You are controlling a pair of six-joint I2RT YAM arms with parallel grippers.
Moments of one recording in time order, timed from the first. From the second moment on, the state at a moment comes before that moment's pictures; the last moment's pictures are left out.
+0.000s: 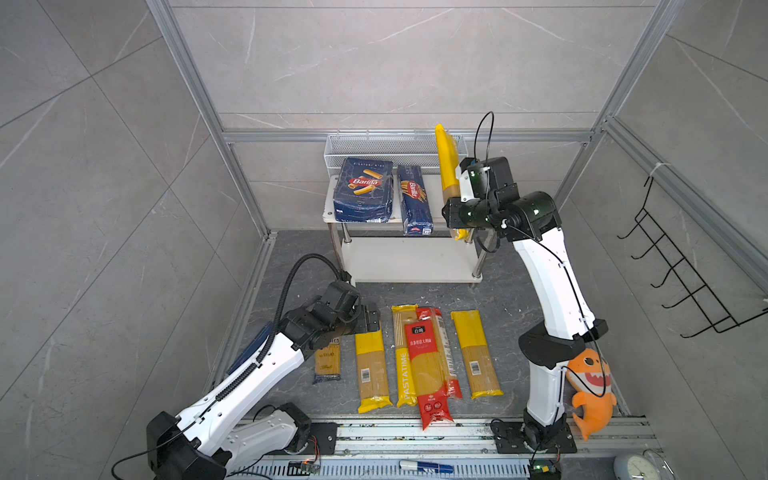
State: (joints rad) left arm -0.67 1.08 1.01 -0.80 -0.07 -0.64; right arm 0.52 2.01 2.72 -1.35 0.14 0.29
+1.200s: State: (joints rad) left arm -0.67 1.14 1.06 -0.83 -0.10 -0.60; right arm 0.44 2.07 2.73 -1.26 0.05 0.29
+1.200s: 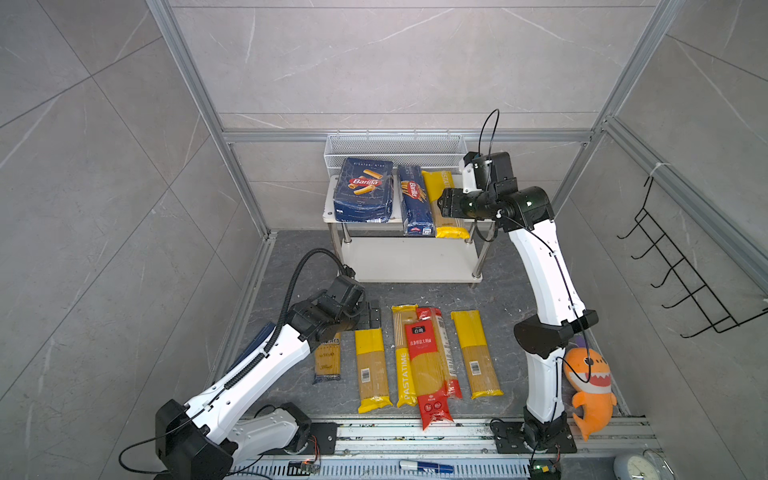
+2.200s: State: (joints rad) left arm -0.67 1.09 1.06 -0.83 -0.10 -0.60; right arm 0.44 1.55 1.89 -1.03 -0.03 0.30
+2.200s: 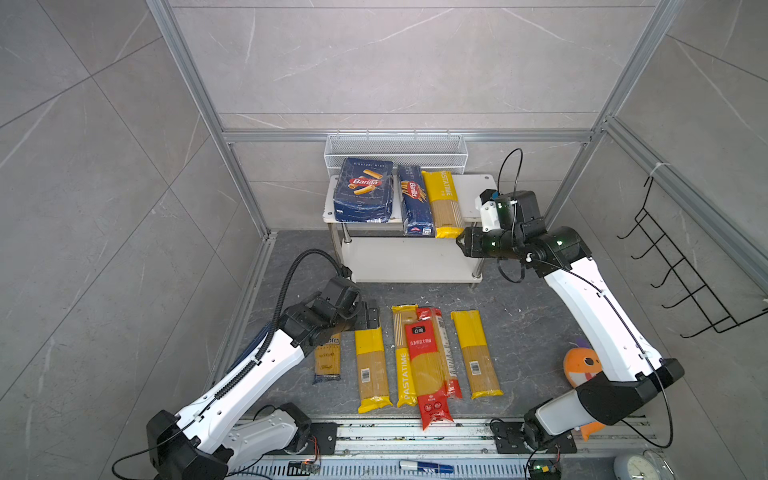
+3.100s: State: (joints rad) left arm -0.67 1.16 1.06 -0.84 -0.12 -0.58; right arm 0.44 1.63 1.97 -1.05 -0.03 0.29
